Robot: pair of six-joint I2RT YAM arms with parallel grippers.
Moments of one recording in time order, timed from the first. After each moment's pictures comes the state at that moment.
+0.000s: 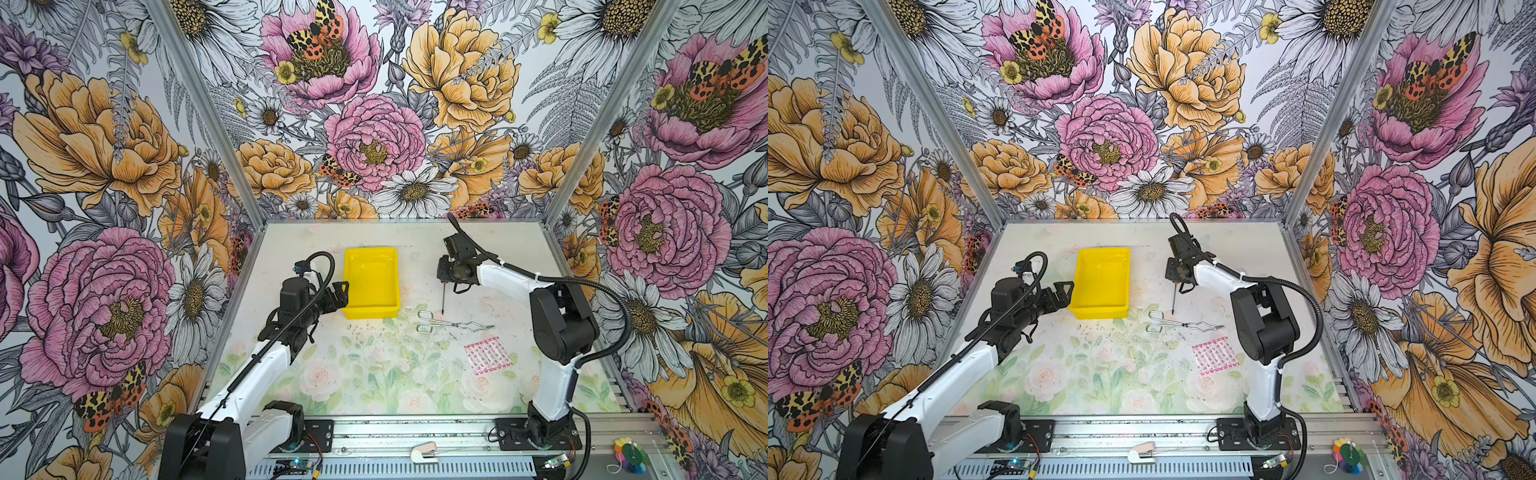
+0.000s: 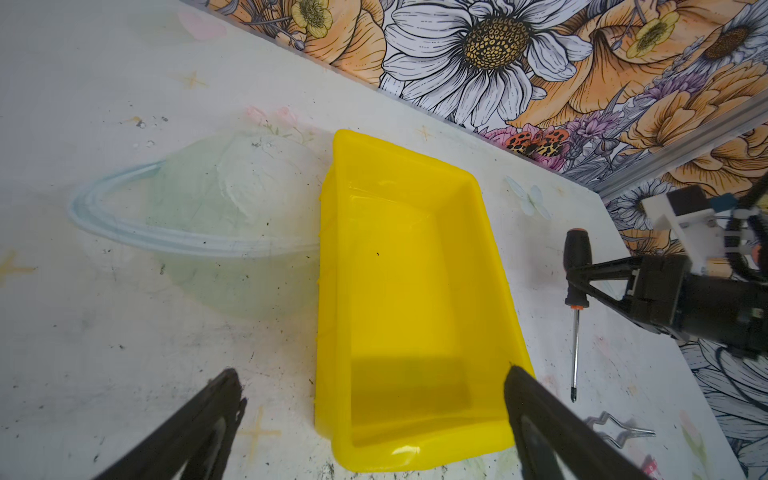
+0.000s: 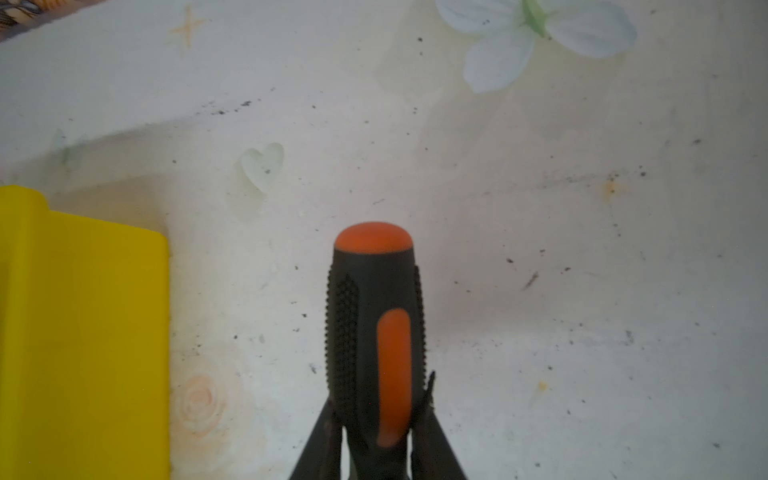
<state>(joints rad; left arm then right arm) -0.17 1.04 0.55 0.00 0.14 -0.46 0.42 1.90 1.38 -0.42 0.05 0.52</state>
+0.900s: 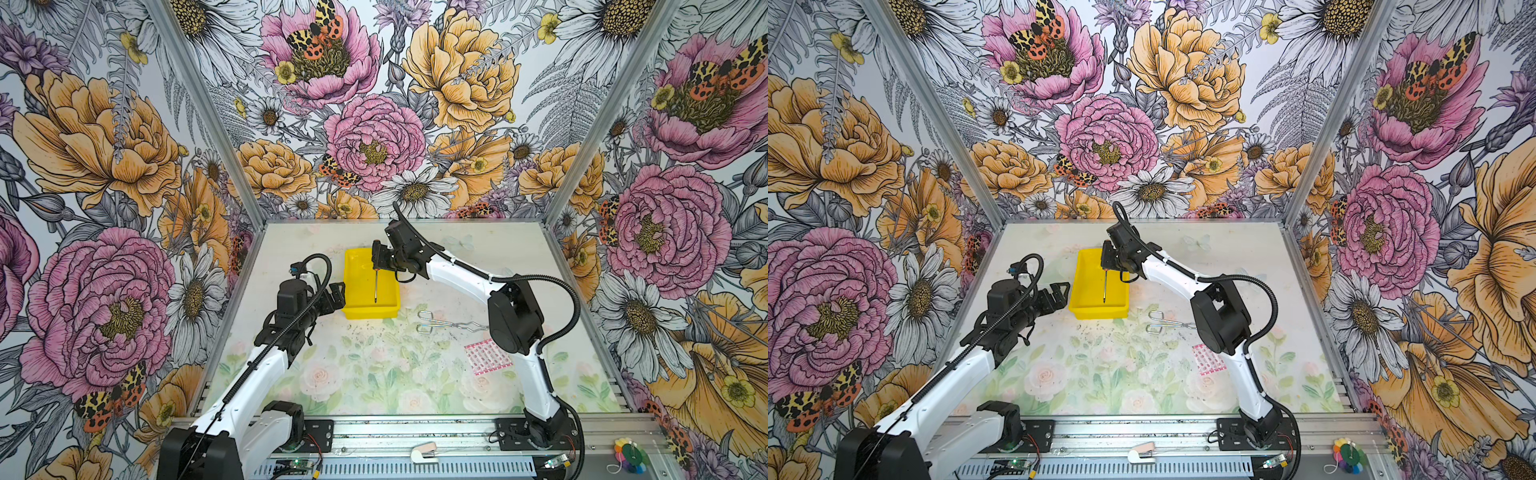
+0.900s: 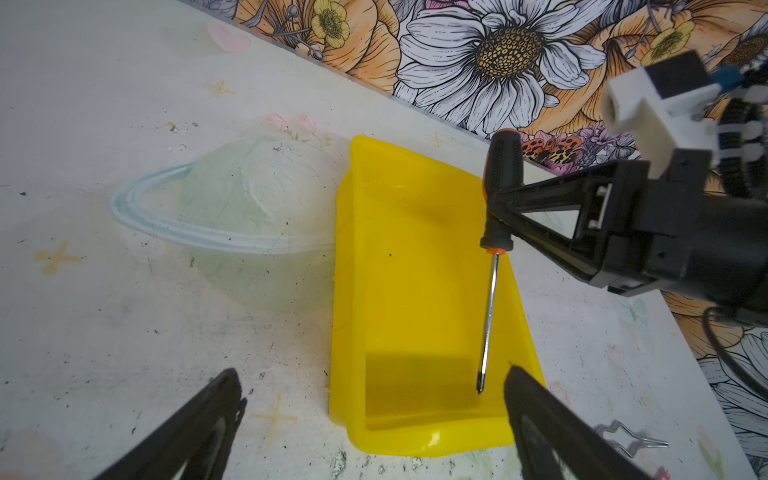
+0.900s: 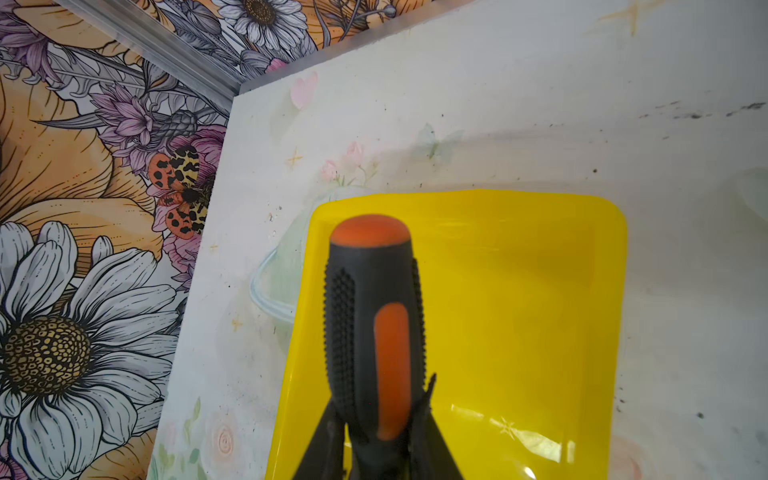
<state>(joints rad) -0.17 0.98 0.55 -0.05 0.10 -0.45 0.68 2.21 1.89 -0.41 -0.12 0.71</state>
